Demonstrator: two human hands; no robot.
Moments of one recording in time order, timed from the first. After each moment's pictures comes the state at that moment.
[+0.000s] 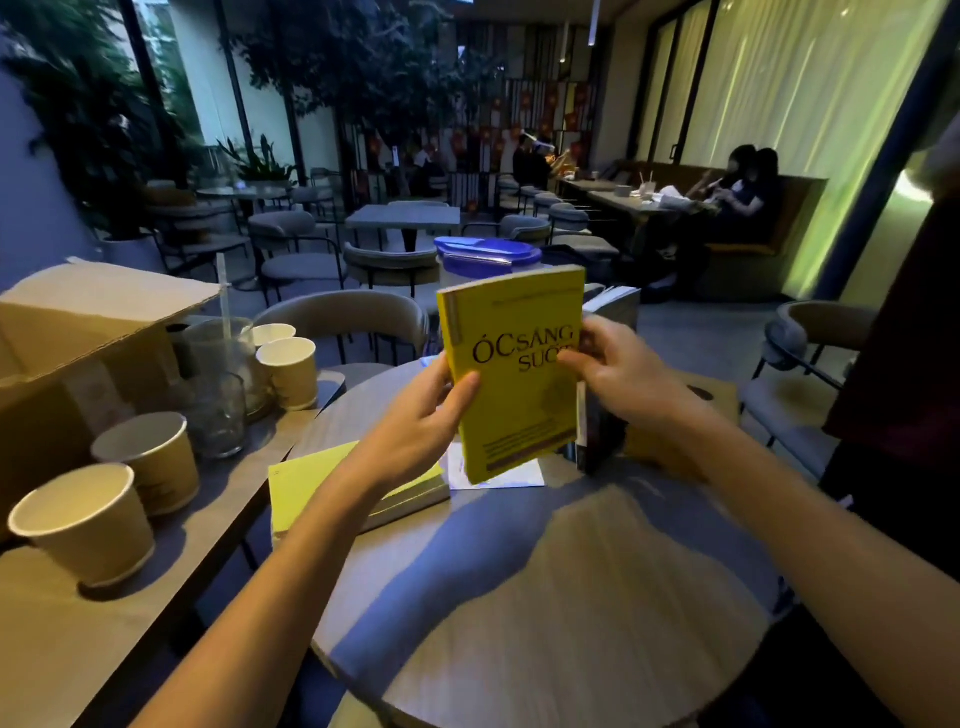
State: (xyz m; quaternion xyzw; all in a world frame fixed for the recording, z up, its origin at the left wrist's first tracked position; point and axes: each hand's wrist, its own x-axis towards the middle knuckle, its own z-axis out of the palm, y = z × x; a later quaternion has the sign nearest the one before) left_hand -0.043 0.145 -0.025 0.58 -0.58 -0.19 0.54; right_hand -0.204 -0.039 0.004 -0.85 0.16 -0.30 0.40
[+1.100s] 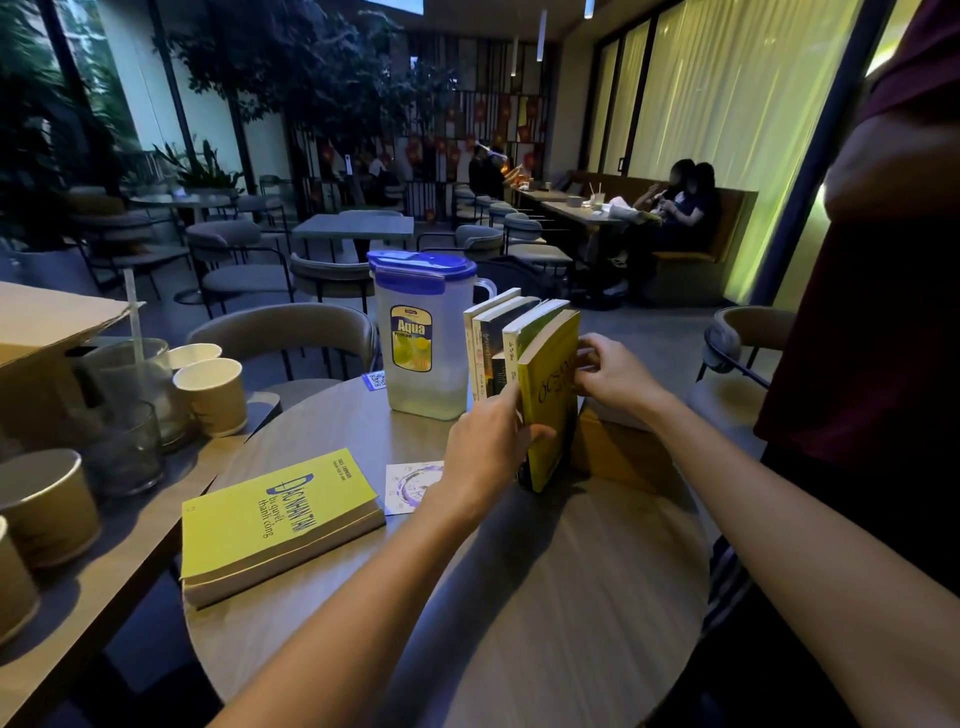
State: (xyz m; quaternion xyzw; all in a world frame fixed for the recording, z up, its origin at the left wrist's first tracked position) left_hand -0.112 0.013 -0.074 0.71 -0.58 0.06 0.40; right_hand -0.240 -0.134 -0.014 -0.84 0.37 -0.25 0.32
